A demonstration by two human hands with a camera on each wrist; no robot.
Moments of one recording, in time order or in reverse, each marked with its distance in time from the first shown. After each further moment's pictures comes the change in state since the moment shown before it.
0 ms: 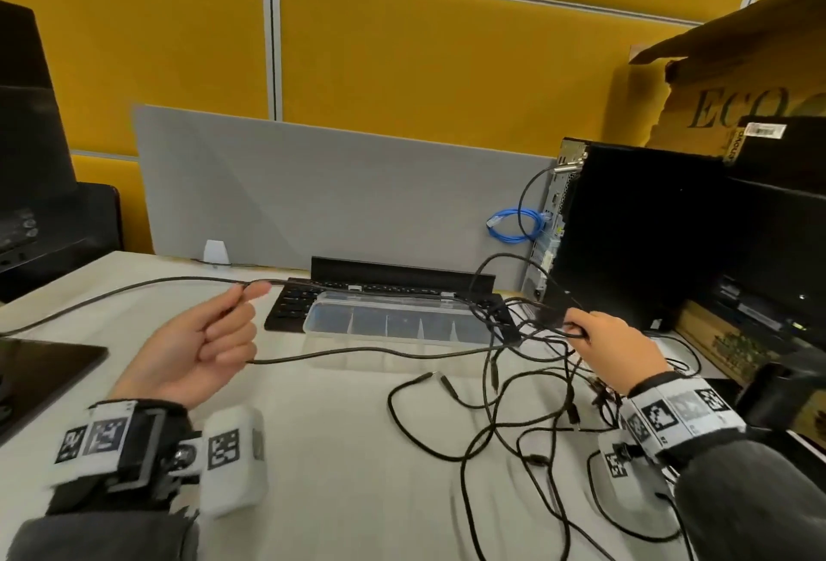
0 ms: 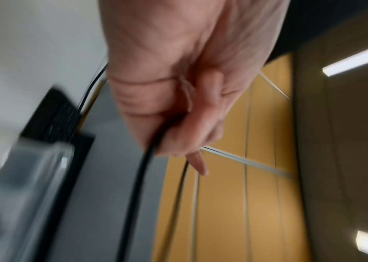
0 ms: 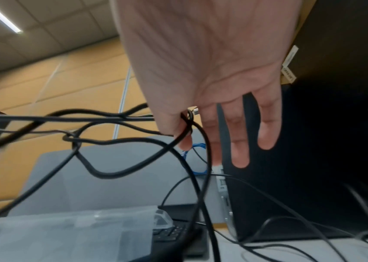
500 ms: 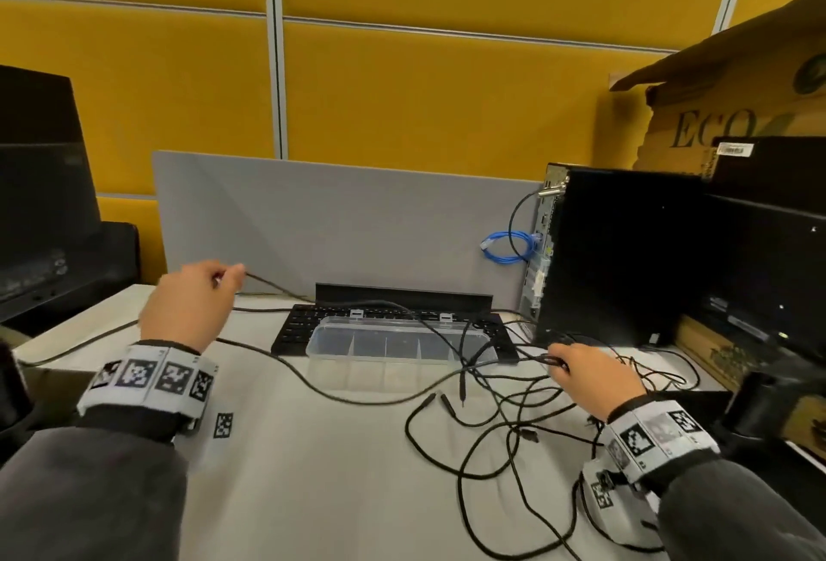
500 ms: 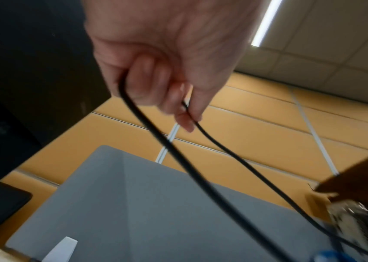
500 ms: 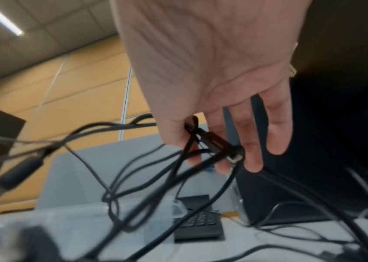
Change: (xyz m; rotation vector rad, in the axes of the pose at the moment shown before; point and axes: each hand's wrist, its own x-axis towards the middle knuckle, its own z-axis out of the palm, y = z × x) left_hand 0.014 0.044 0.044 1.729 1.031 0.277; right_hand -0.017 -0.014 -0.003 0.004 -0.122 0.032
